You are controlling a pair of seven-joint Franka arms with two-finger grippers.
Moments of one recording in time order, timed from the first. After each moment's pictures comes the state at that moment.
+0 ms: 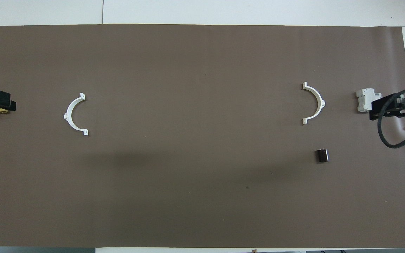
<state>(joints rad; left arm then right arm) 0.00 0.01 0.01 -1.57 -0.02 1.55 0.04 -0.01 -0.03 0.00 -1.59 -0.02 1.47 0.09</state>
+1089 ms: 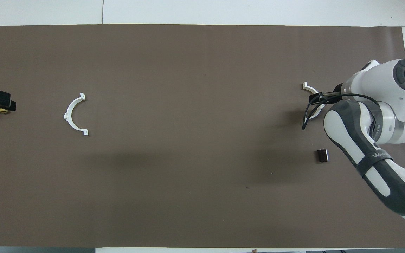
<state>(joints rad) 0.00 0.01 0.01 -1.57 -0.02 1.55 0.04 -0.02 0.28 0.00 -1.98 -0.01 2.33 -0.01</state>
